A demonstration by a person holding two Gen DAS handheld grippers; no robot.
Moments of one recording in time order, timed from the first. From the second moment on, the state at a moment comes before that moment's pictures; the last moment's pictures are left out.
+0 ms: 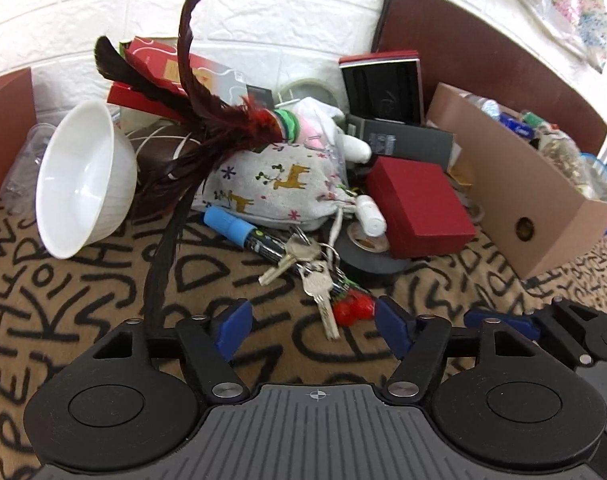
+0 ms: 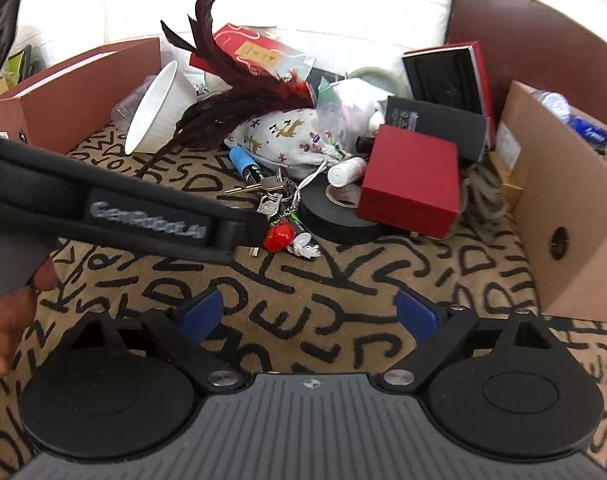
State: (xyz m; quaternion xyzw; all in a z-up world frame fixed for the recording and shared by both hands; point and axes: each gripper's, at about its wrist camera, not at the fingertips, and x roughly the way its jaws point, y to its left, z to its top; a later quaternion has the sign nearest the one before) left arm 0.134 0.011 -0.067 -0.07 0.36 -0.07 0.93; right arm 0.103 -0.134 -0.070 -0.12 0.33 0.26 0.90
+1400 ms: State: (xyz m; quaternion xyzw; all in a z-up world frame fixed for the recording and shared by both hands) left arm -0.004 0.020 -0.078 -0.07 0.41 -0.12 0.90; right arm -0.012 -0.166 -0.071 -0.07 0.38 0.35 0.85
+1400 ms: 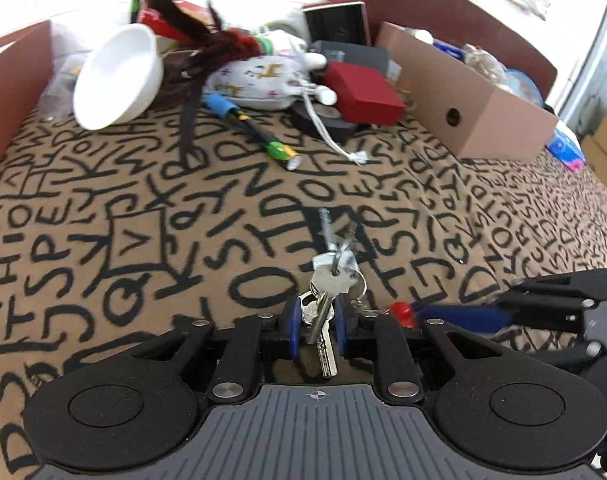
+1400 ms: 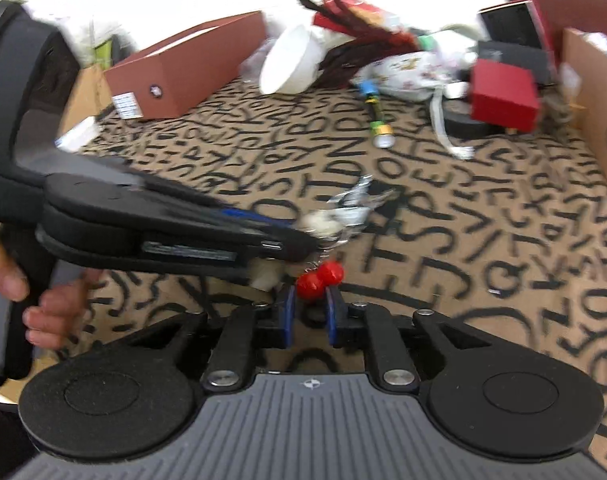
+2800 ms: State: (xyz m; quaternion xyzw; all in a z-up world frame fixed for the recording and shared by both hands) left arm 0.028 0.023 -0.085 -0.07 0.40 -0.18 0.90; right arm 0.005 -0.120 -0.085 -0.09 0.36 0.34 0.86
